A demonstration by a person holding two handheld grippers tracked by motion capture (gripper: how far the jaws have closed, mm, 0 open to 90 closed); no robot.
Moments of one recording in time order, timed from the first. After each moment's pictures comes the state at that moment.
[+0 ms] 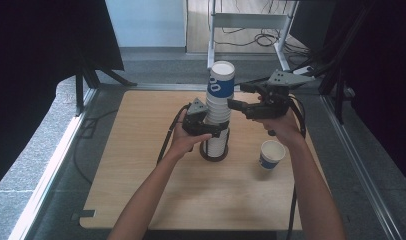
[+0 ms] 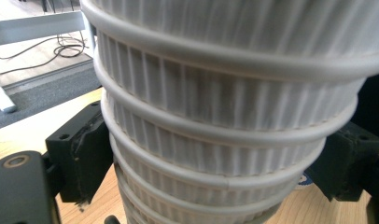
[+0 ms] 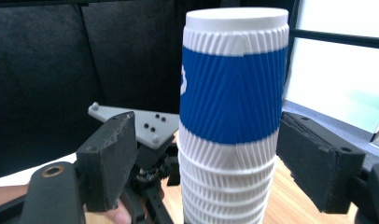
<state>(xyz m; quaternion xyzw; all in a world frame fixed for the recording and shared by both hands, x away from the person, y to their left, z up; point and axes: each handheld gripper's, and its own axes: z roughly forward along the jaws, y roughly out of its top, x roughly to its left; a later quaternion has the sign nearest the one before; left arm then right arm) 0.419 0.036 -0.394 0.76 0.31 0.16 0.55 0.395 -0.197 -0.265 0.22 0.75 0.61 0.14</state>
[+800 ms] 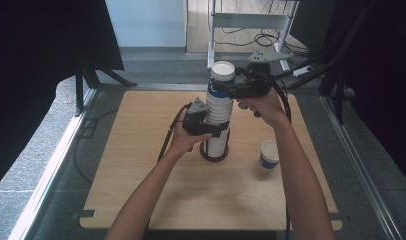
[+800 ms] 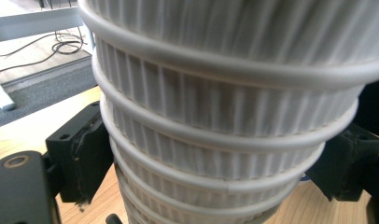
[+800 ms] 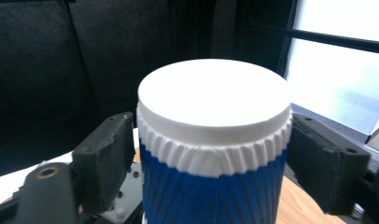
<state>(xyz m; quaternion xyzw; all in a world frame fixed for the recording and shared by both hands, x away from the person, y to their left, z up) 0.420 0.035 -0.391 0.77 0.31 0.15 0.54 0.436 -0.158 -0.245 0.22 0.76 0.59 0.15</state>
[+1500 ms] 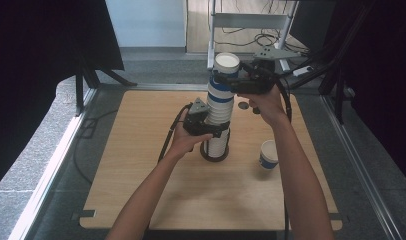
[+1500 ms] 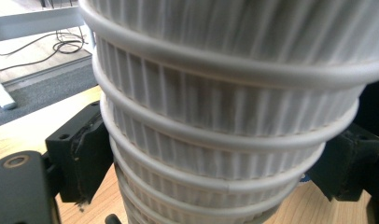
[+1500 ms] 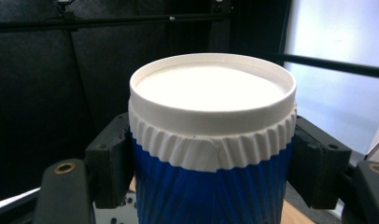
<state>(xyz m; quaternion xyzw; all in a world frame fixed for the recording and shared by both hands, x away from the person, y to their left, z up) 0.419 0.033 -0.391 0.77 0.31 0.15 0.54 0.431 -0.162 -0.232 0.22 0.72 0.63 0.16</state>
